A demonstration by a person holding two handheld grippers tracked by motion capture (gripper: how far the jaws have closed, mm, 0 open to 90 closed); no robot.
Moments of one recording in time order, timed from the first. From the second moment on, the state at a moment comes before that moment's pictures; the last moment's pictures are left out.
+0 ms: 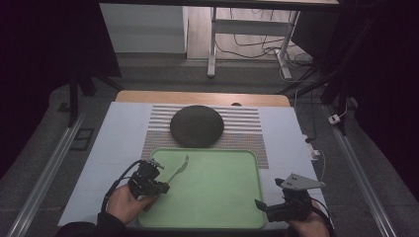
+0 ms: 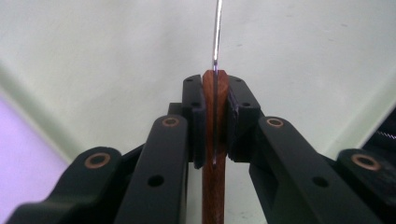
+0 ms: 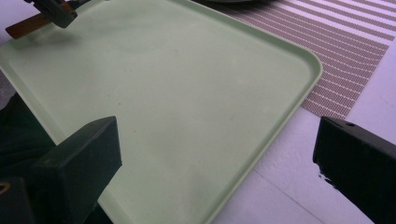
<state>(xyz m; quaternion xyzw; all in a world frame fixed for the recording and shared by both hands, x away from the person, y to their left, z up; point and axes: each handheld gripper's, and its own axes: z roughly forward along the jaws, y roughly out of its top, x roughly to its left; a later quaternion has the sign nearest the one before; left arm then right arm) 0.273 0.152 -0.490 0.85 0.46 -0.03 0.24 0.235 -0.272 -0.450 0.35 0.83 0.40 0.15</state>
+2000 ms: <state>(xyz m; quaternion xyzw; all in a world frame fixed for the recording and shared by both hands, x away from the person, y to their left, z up) 0.340 0.154 -0.509 0.84 0.46 -0.01 0.28 0.236 -0.279 -0.452 0.38 0.83 0.39 0.13</state>
